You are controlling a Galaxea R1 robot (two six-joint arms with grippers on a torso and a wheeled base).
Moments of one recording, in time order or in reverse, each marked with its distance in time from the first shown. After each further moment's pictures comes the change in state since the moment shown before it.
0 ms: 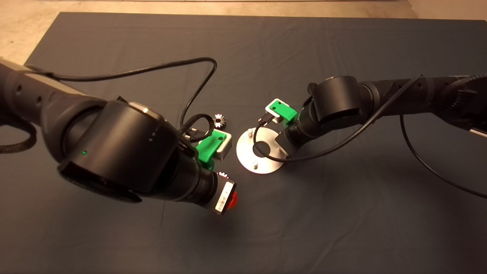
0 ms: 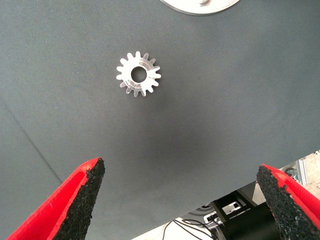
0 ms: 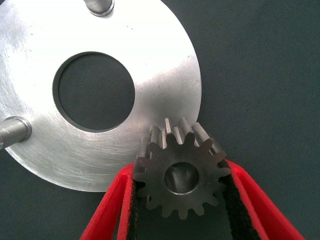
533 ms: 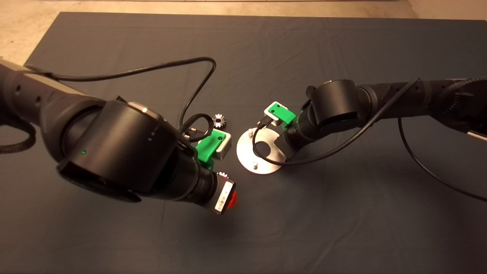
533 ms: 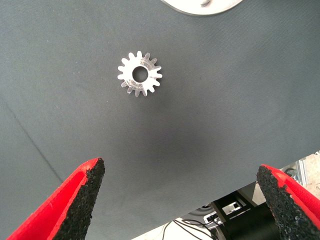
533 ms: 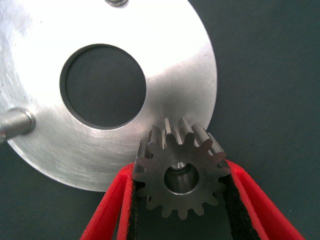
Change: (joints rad) left arm 0.000 -0.002 0.001 0.000 0.000 0.000; right arm -0.017 0.002 0.001 0.002 0.003 0.000
